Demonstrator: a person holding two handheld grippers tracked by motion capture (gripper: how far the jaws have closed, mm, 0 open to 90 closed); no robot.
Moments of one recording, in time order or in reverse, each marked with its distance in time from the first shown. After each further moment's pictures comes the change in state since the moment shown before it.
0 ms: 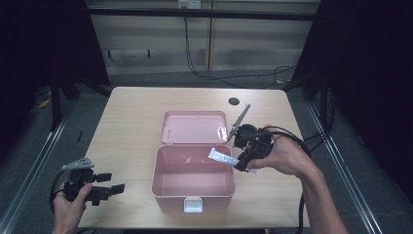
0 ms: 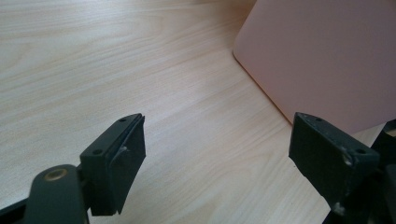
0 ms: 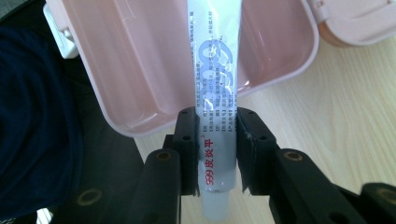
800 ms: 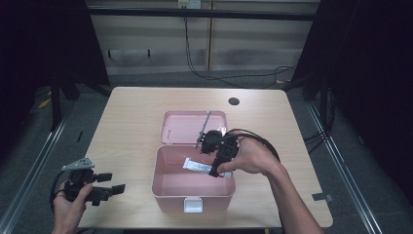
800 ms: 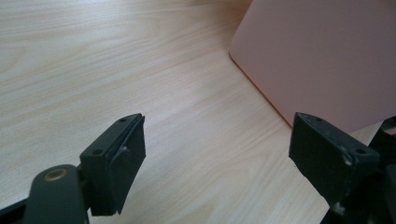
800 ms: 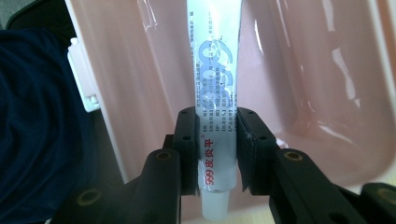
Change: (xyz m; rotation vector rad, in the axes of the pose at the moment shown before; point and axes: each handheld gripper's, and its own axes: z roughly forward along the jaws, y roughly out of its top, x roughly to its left) left arm -0.001 0.000 0.000 0.000 -0.006 0.019; right arm 0.019 0.059 0.041 0.082 0.077 -0.095
